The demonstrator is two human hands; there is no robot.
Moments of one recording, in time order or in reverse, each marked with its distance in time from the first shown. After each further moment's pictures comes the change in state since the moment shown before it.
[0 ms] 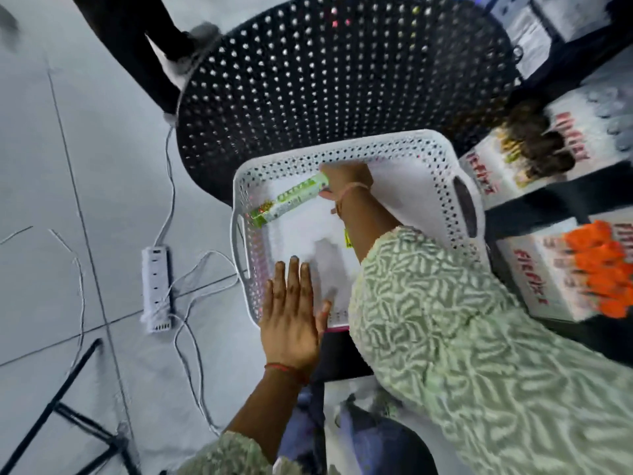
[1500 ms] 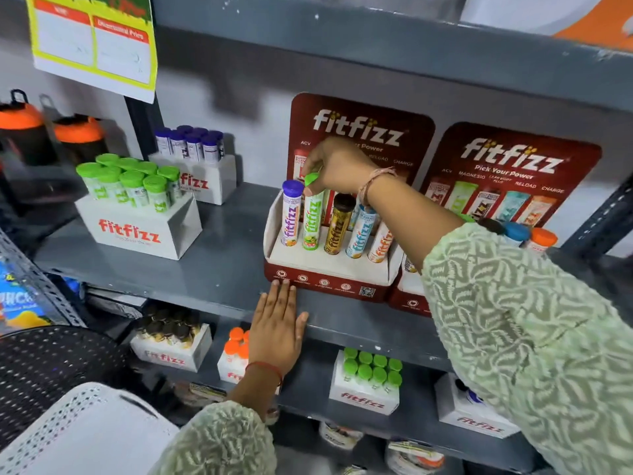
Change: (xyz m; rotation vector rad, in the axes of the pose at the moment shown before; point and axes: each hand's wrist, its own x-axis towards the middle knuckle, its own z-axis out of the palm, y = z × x) left_hand 0.013 0.410 -0.057 -0.229 -0.081 1.134; right_hand -0.380 -0.090 -0.511 -0.739 0.907 -0.354
